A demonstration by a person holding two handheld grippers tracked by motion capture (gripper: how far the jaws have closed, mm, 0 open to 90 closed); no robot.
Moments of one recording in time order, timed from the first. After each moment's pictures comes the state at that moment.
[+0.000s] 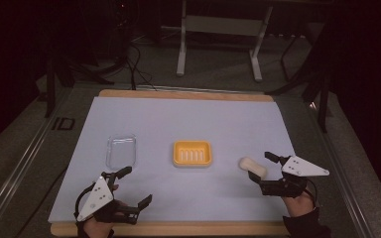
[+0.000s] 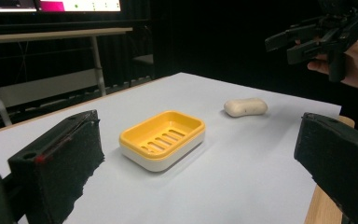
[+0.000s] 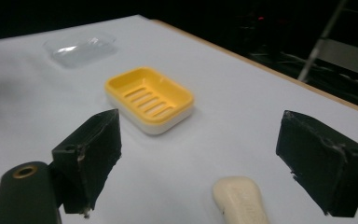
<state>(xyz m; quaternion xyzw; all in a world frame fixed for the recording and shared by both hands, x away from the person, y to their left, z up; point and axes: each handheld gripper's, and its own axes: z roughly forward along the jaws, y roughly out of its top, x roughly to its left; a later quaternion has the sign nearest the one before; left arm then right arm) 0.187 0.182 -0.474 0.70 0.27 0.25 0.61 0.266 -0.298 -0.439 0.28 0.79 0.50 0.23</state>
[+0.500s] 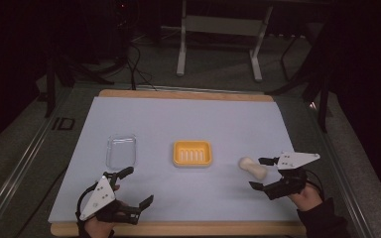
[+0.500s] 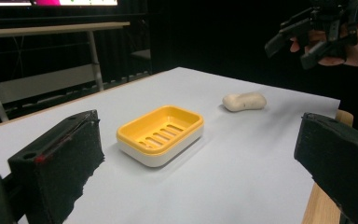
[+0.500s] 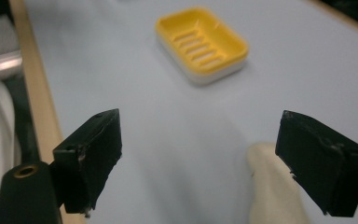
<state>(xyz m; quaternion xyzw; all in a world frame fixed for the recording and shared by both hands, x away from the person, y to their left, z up) 0.189 0.180 -0.476 0.71 0.27 0.24 0.60 0.283 -0.300 -0.431 0.20 0.88 0.42 0.11</state>
